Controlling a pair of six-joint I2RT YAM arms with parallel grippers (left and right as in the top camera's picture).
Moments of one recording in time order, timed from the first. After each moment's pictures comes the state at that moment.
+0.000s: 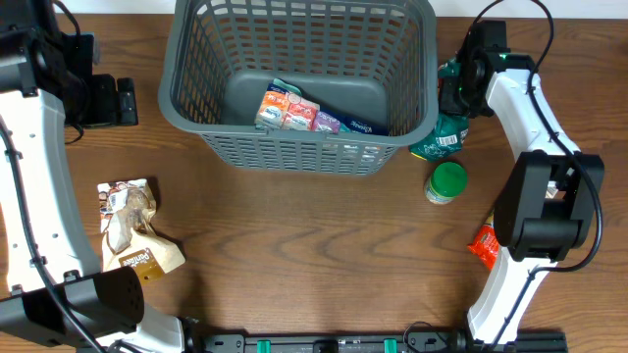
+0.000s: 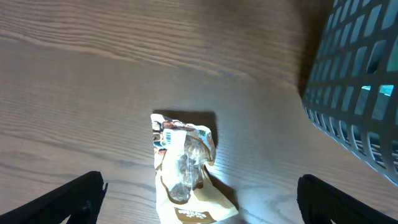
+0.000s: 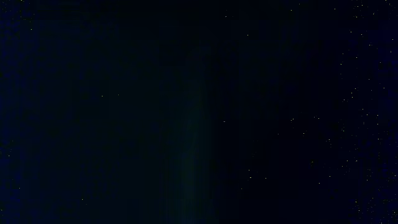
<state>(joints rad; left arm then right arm) 0.24 1.73 2.00 -1.49 -0.04 0.12 -0.03 2.12 1.71 -0.84 0.01 0.15</state>
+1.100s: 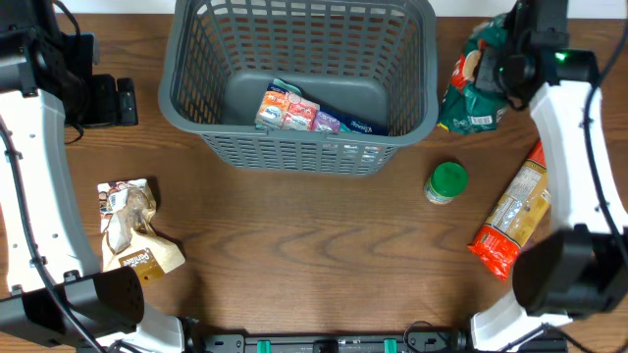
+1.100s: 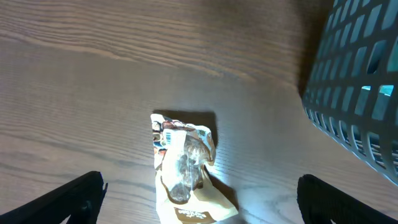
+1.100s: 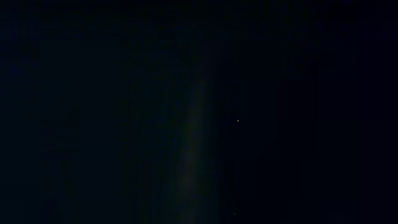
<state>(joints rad) 0.24 1.73 2.00 -1.49 -0.03 0.12 -0.06 1.79 1.74 -0.91 0.09 0.16</state>
